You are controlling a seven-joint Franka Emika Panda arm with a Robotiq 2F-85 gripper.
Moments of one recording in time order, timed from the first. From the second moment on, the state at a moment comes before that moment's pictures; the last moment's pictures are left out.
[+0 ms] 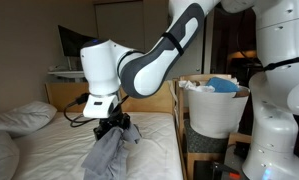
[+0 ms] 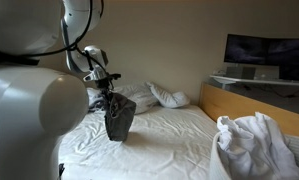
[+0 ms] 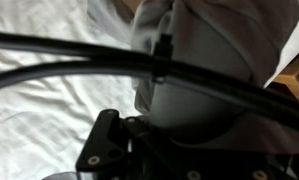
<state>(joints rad) 0.34 0.16 0.30 -2.18 -0.47 2.29 -1.90</state>
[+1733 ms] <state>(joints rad) 0.19 -0.04 0.19 -1.97 -0.77 2.10 -1.54</state>
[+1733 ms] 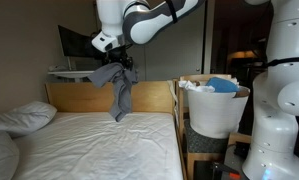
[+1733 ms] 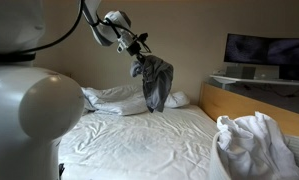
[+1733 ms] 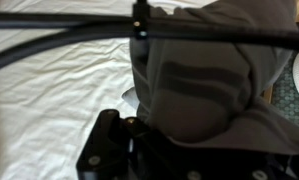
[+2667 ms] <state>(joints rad) 0.12 -0.23 0.03 -1.98 -0.72 1.91 -1.79</state>
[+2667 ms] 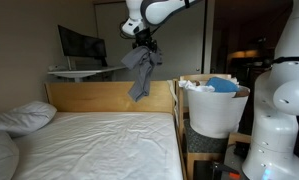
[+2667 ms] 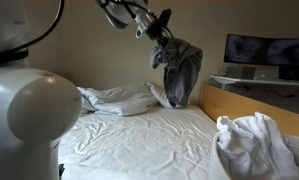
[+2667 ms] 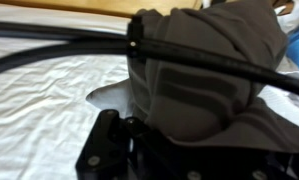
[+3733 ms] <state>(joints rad) -0.08 -0.29 -0.22 -1.78 -0.63 1.69 -2.06</state>
